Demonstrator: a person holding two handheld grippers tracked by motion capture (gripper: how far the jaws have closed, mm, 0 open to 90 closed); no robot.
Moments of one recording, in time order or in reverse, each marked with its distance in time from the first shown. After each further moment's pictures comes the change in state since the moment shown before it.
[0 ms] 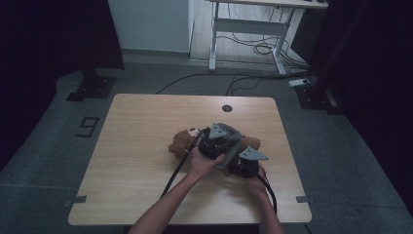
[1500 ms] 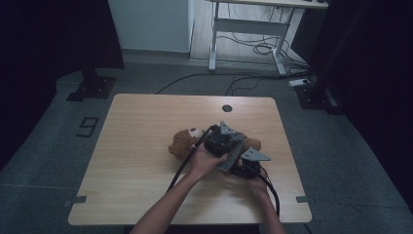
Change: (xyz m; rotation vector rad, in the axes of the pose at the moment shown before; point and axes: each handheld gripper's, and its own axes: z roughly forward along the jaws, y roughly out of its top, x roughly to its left) left arm -0.005 0.016 0.007 0.177 0.023 0.025; right arm -0.004 -0.005 -0.004 0.001 0.021 0.016
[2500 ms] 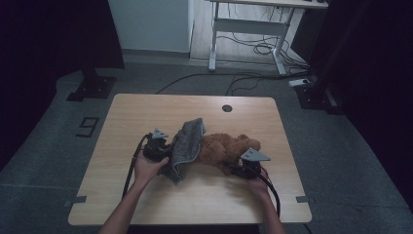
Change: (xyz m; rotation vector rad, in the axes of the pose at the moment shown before) left arm 0.124 -0.130 -0.082 0.013 0.146 -0.263; right arm -0.001 -0.001 0.000 0.012 0.002 -0.015
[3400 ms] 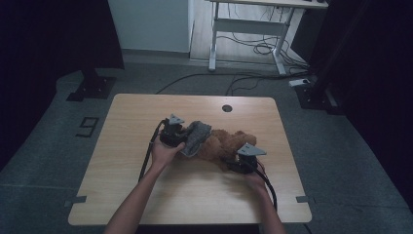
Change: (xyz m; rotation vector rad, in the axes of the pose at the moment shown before) left arm -0.024 0.056 0.031 -0.091 -0.035 0.063; right arm -0.006 0.009 0.017 0.008 0.025 -0.015
